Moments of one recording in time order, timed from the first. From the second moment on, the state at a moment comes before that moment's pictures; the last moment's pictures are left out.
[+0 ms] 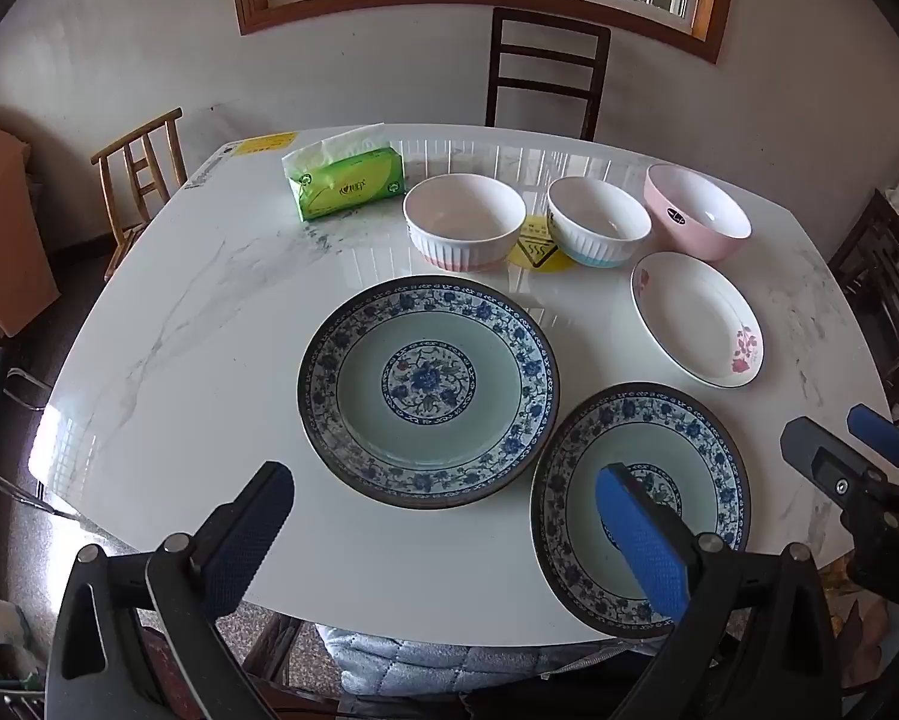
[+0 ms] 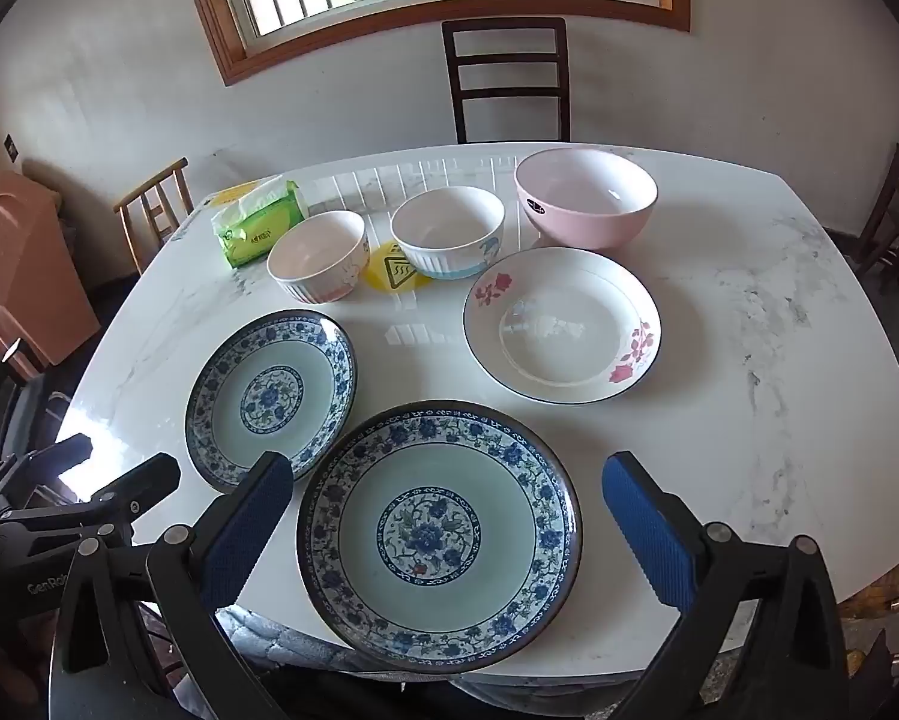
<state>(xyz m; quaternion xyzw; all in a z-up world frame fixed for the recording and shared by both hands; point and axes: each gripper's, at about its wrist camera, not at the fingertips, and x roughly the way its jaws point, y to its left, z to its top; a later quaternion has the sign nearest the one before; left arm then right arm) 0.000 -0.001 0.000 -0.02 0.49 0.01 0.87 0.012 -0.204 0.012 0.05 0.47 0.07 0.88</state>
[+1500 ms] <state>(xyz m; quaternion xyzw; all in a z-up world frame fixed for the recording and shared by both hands) 0.003 0.003 -0.008 -0.01 0.50 0.02 0.87 0.015 -0.198 0.008 0.05 0.47 0.07 0.88</state>
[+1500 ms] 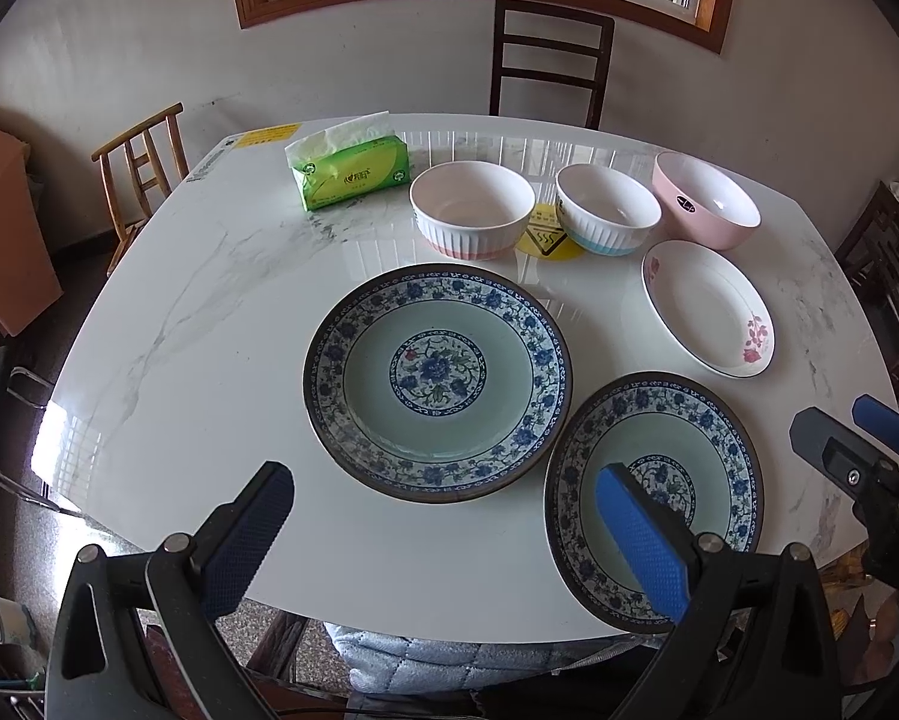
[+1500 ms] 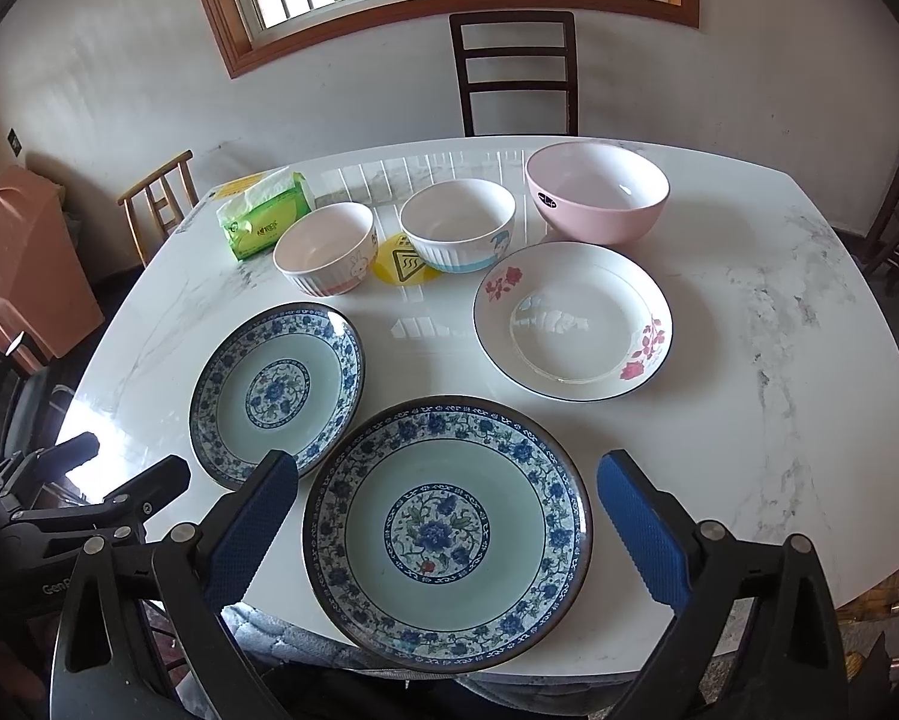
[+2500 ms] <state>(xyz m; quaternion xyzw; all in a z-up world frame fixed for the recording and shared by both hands) 0.002 0.002 -0.010 -0.01 0.50 0.02 0.87 0.013 -0.191 0.007 0.05 0.47 0.08 0.88</state>
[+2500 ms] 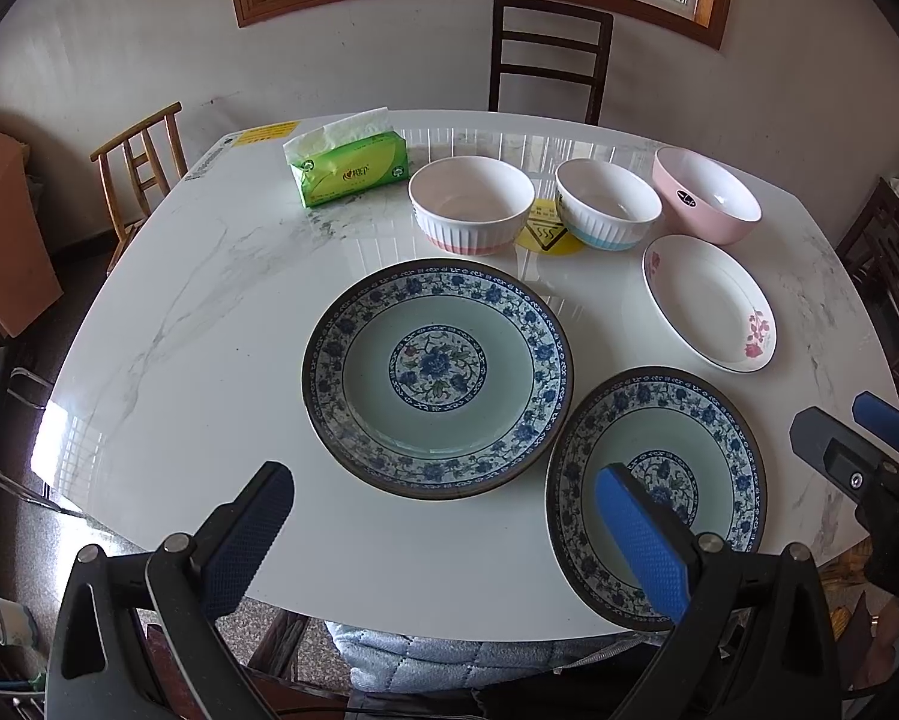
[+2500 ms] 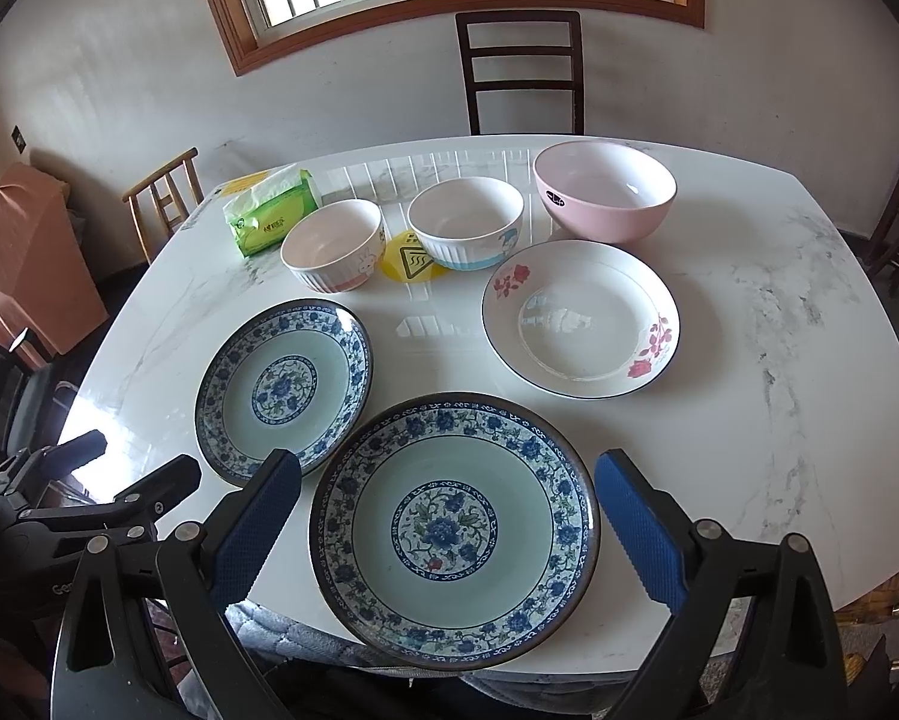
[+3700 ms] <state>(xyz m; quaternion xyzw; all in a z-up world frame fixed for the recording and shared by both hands) 0.027 0.082 -0.023 -0.16 0.51 -0.01 0.85 0.033 -0.180 -0.005 0.07 0.49 0.16 0.86</state>
